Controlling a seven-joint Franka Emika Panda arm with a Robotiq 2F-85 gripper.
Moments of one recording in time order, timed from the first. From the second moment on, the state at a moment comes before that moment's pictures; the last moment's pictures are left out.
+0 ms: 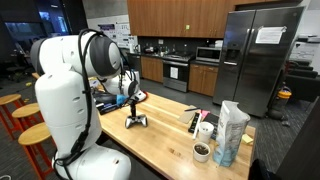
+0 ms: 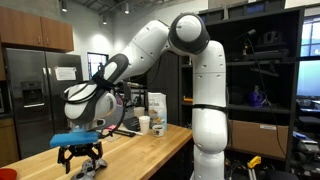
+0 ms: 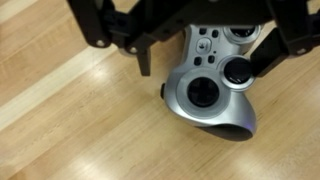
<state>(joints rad) 0.19 0.00 0.23 -2.39 0.16 2.43 1.11</state>
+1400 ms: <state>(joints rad) 0.22 -0.01 0.24 -2.36 0.14 2.29 1.35</state>
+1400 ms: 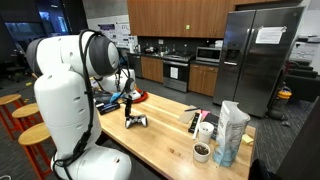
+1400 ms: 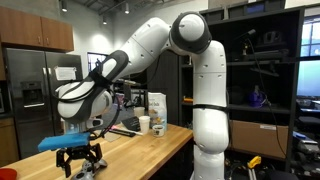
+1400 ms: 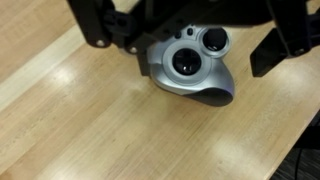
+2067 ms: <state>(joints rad) 0.20 -0.01 0.22 -2.38 0.05 2.29 1.39</state>
